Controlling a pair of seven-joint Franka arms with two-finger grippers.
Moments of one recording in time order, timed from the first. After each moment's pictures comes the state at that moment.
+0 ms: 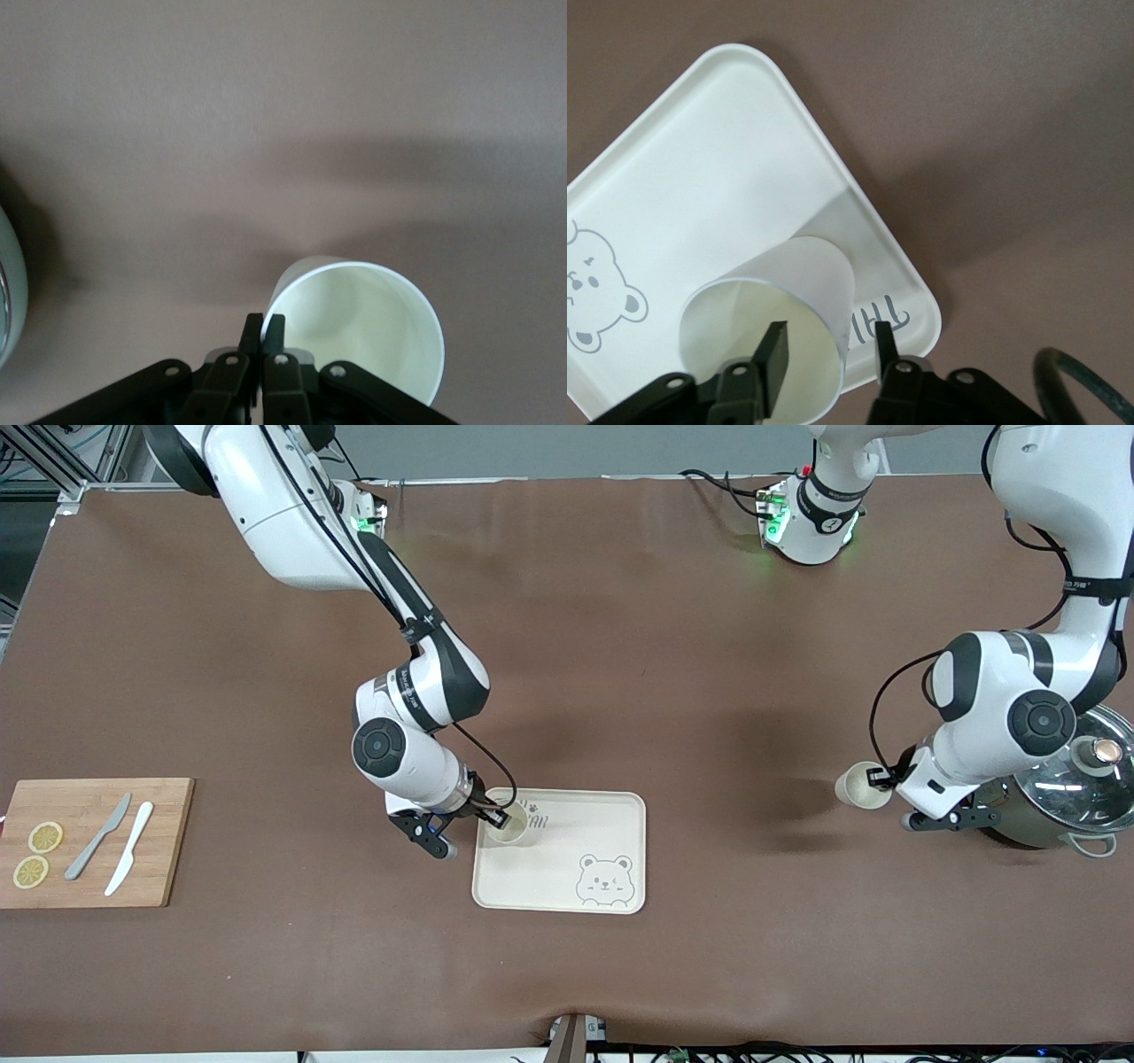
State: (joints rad) left arm 0.10 0.36 -0.13 -1.94 0.09 2.22 -0.14; right arm 0.47 0.74 0.03 -1.49 0.26 2.34 0.95
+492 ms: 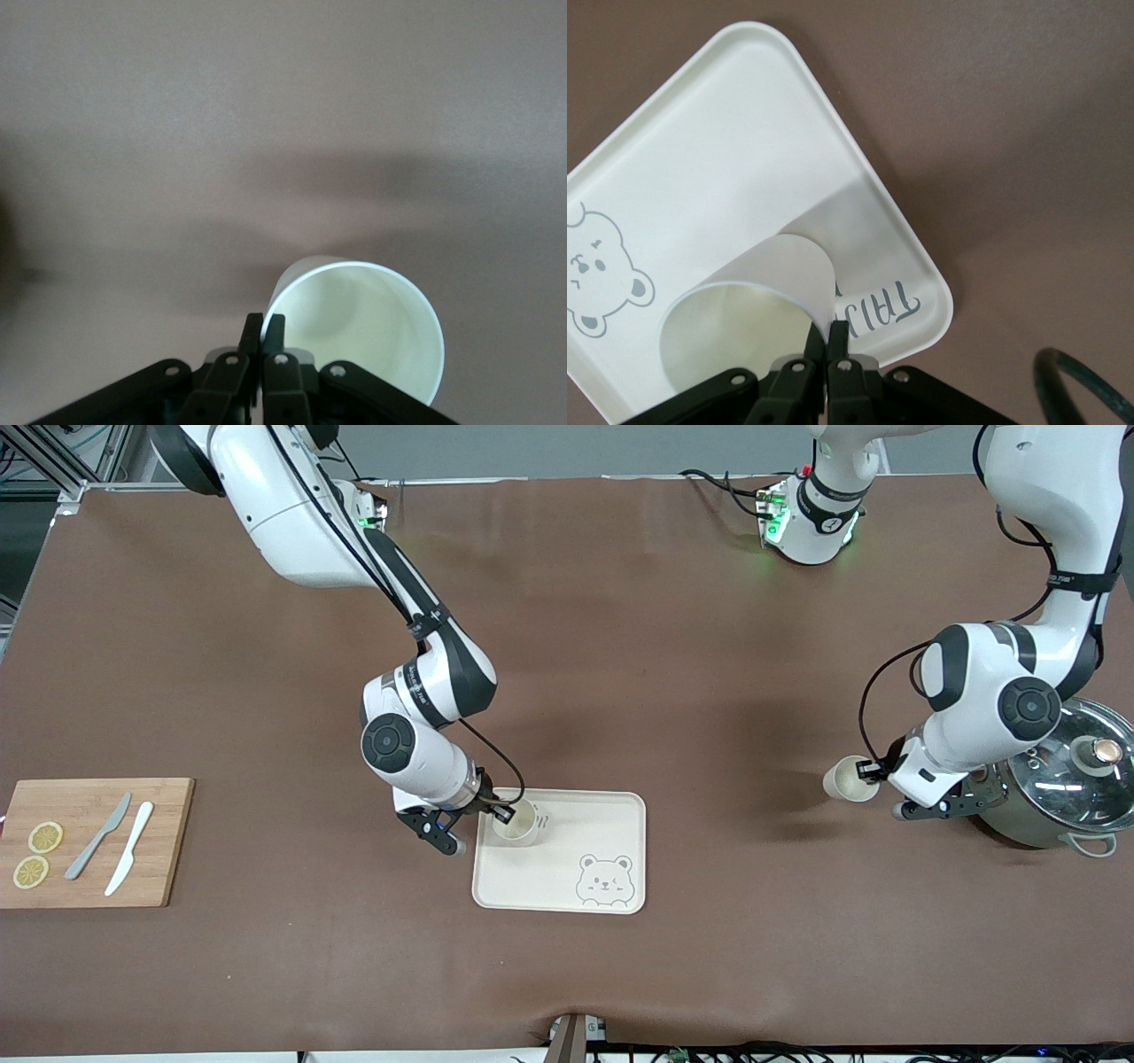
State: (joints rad) left arm 0.10 0.35 -0.13 -2.04 0.05 2.34 -0.14; right arm 0.49 0.74 0.03 -1.48 0.26 2.34 0.95
